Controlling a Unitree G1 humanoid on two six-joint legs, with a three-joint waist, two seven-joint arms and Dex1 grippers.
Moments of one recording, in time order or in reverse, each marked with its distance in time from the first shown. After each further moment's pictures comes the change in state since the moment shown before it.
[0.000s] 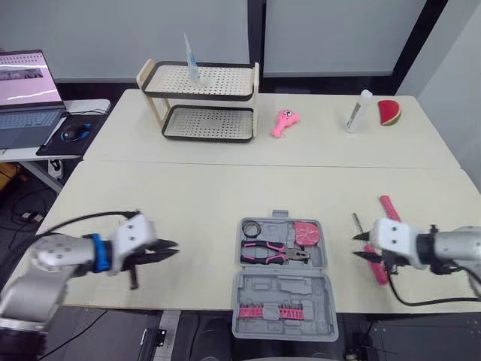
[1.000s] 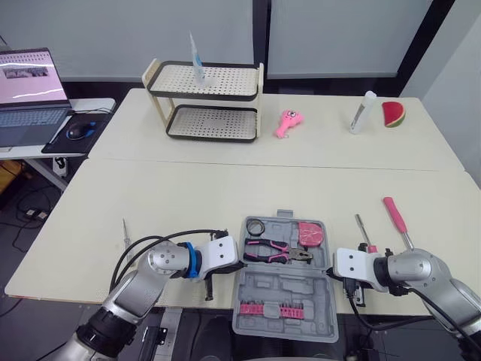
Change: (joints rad) left arm -0.211 -0.246 -0.369 0.069 0.257 0.084 0.127; right arm -0.029 0.112 0.207 0.044 -0.139 0.021 -0.049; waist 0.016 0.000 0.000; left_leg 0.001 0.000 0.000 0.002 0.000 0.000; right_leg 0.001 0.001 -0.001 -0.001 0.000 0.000
